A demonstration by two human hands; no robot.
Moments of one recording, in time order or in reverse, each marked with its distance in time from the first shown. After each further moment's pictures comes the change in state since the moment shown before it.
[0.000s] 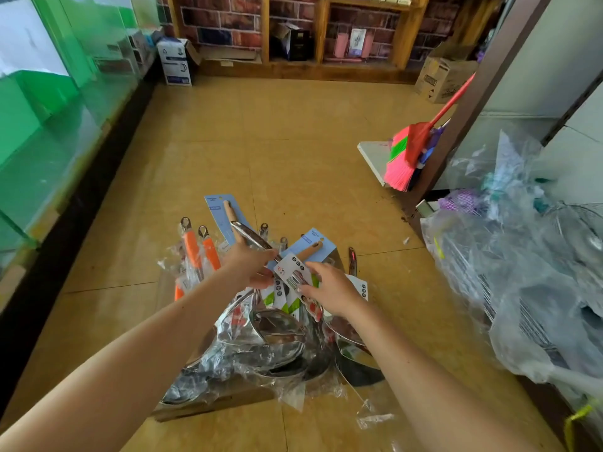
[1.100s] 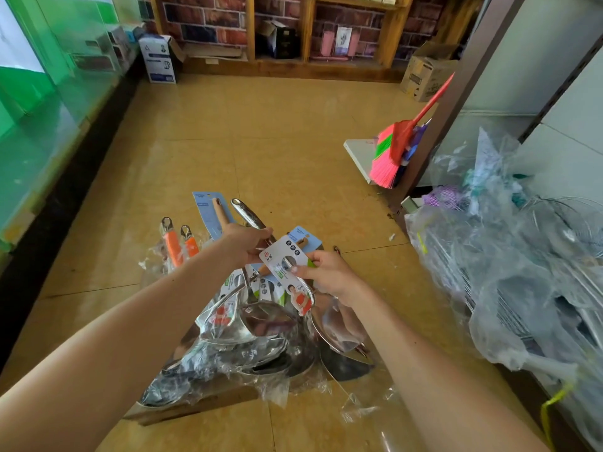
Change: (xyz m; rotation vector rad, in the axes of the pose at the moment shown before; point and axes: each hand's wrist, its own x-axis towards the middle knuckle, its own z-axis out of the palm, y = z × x) left_hand -0.013 0.043 0.018 -0.202 -0.003 0.024; right_hand -0.005 -0.003 -0.028 0.589 -0.009 0.124
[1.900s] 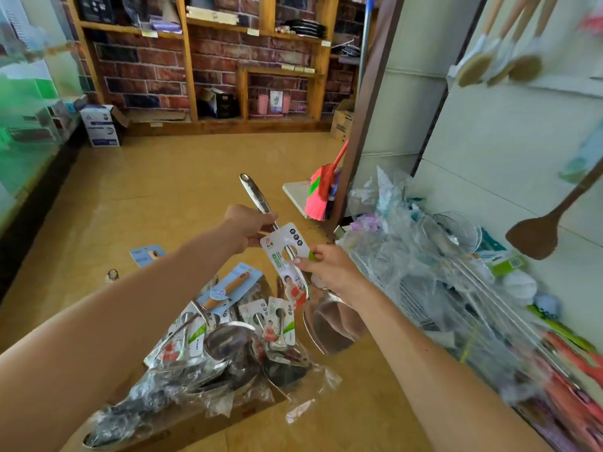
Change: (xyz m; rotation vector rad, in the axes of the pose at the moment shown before) left_hand -0.138 0.094 0.082 0.143 -0.188 0.324; right_hand -0.138 -0.061 -0.100 0.043 0.288 -0.182
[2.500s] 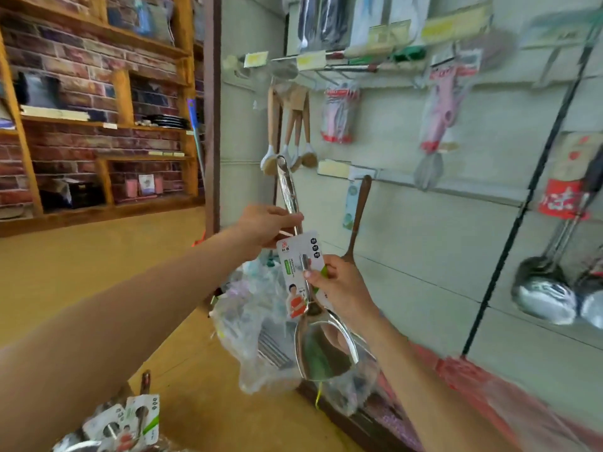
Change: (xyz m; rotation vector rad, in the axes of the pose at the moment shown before) left_hand -0.206 0.172 0.223 0.034 -0.509 0.515; right_hand -0.218 -0.066 -0.233 0.021 0.585 -0.239
